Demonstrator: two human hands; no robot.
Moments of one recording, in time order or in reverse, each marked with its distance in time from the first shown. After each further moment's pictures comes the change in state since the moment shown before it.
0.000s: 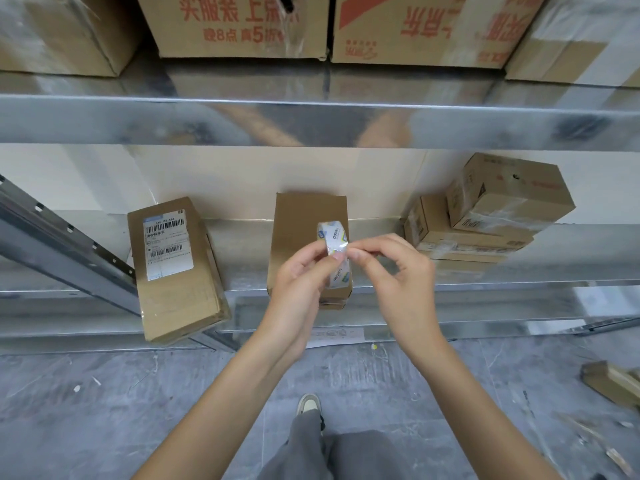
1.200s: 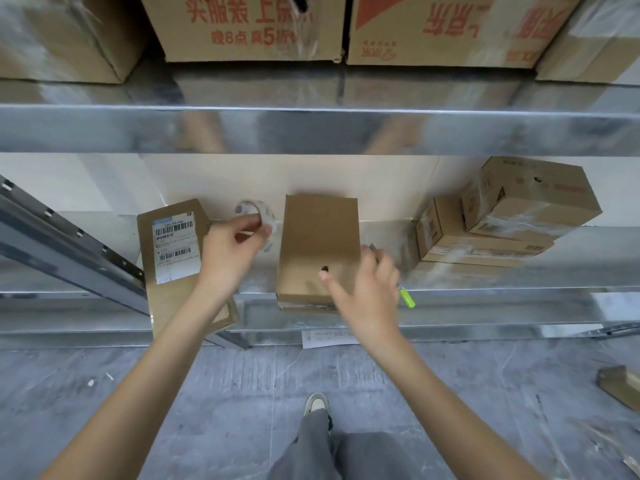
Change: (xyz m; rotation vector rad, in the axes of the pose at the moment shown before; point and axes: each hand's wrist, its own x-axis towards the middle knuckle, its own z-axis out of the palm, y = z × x) left_hand 0.066 0.033 -0.095 0.842 0.324 0.272; right_hand -0.003 0.053 0.056 -0.666 -0.191 0.368
